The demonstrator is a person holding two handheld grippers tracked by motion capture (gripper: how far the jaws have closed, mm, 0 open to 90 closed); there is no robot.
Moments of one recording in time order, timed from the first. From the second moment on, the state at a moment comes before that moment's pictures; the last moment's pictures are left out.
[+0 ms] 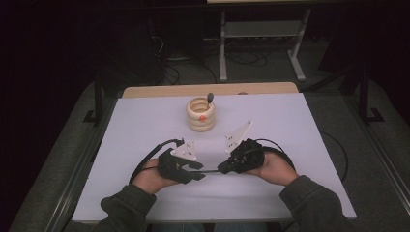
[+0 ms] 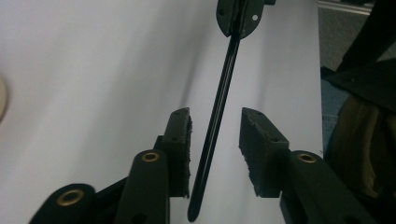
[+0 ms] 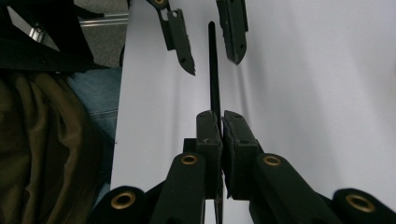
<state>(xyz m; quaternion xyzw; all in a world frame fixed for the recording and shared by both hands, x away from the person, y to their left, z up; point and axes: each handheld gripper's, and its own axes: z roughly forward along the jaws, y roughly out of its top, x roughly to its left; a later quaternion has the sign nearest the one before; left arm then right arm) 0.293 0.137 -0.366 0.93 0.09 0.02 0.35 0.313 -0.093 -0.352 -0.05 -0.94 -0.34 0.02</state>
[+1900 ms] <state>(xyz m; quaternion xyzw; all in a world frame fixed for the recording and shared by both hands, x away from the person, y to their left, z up) 0.289 0.151 -0.370 0.93 0.09 0.04 0.36 0.329 -0.124 -0.368 -0.14 -0.86 -0.48 0.13</state>
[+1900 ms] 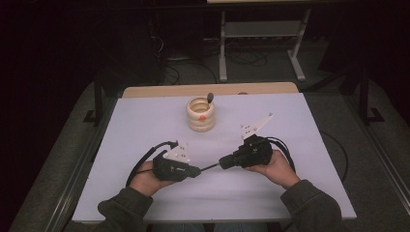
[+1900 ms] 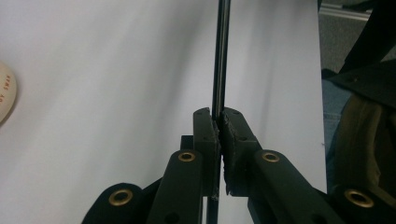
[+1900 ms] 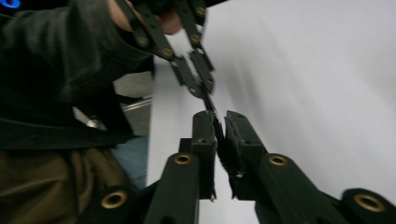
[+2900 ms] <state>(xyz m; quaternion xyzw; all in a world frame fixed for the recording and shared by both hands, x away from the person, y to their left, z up) 0.291 0.146 -0.367 0.92 0.12 0.03 0.37 0.322 -0.106 -0.351 -0.14 -0.87 -0.48 0.08</state>
